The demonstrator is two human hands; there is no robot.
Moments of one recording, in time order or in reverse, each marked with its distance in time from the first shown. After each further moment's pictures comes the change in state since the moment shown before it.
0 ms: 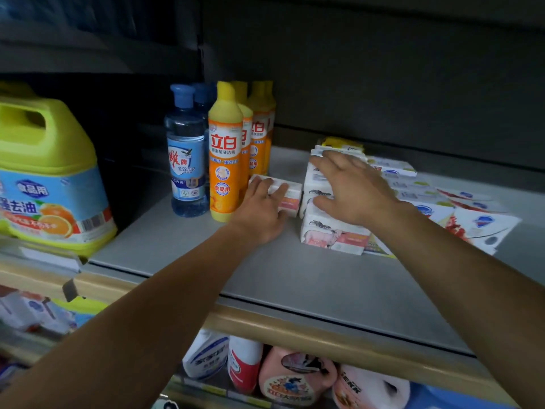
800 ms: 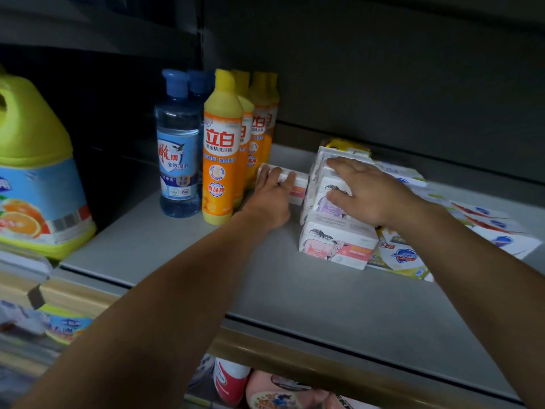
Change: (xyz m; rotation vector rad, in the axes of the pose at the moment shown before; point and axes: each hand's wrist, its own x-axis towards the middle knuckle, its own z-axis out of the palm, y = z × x) left_hand 0.065 0.004 0.023 -0.051 -0.014 -0.061; right_hand 0.017 0.030 0.000 0.121 -0.190 0.043
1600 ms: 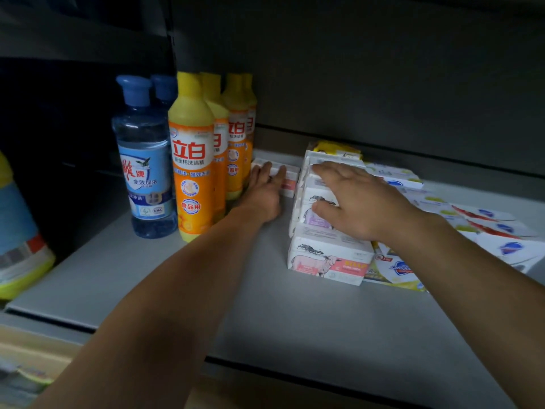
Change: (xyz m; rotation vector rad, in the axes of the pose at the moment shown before) left_hand 0.075 -0.013 0.028 -0.003 -0.006 -0.047; right_hand 0.000 -0.004 0.002 -0.019 0.038 -0.023
